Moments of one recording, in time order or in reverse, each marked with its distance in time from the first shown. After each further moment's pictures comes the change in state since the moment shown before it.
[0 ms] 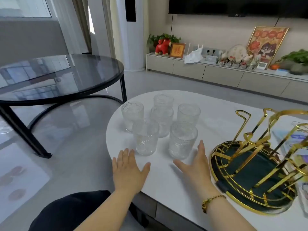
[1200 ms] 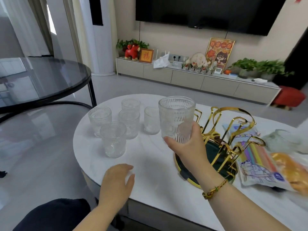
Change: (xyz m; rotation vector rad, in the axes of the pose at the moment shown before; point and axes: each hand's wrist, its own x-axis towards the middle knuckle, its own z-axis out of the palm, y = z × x) left_hand -0.047 0.030 -0.006 -0.313 0.049 0.372; right_hand -0.037 -0.060 -0.095 0.288 0.155 -0.279
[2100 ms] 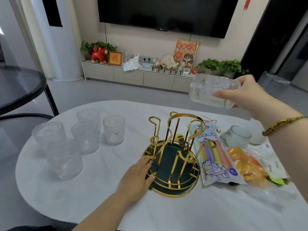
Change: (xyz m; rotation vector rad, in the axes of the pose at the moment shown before) left_hand 0.051 0.115 0.082 0.061 -0.404 0.343; right_hand 0.091 -0.072 -0.219 -0.520 0.259 0.231
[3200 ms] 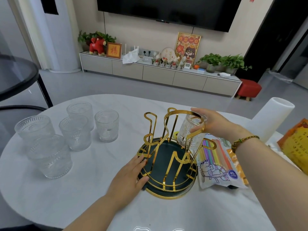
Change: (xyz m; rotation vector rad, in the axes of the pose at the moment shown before) left_hand 0.006 -0.010 0.009 -0.053 0.016 -0.010; right_hand 0.021 0.067 0.075 -0.237 -0.453 -0.209
